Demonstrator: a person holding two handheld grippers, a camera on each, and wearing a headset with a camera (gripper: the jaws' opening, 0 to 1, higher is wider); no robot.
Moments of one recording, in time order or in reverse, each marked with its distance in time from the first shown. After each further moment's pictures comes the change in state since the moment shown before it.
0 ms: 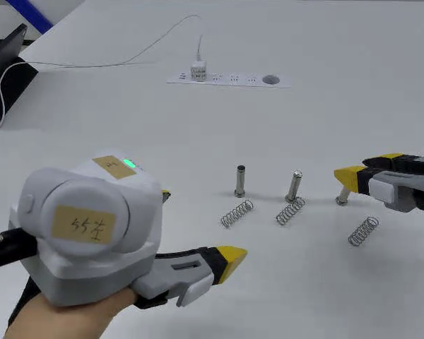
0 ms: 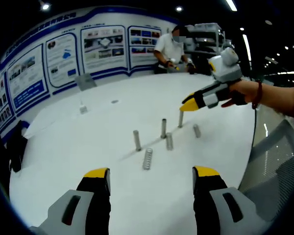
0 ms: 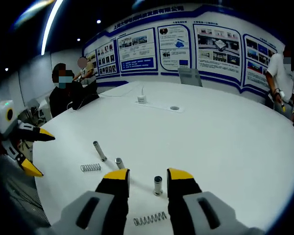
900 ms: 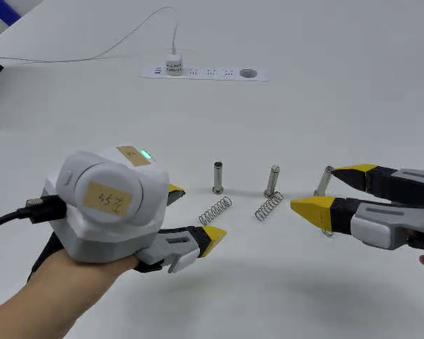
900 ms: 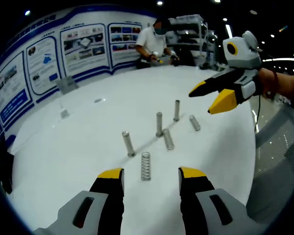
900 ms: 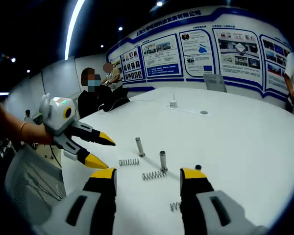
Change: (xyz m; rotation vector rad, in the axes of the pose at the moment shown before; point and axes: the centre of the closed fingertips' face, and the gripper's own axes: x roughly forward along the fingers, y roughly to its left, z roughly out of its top) left arm 0.056 0.001 -0.007 0.102 0.036 -0.126; right arm -0.029 0.062 -0.012 -0.031 -0.054 0.236
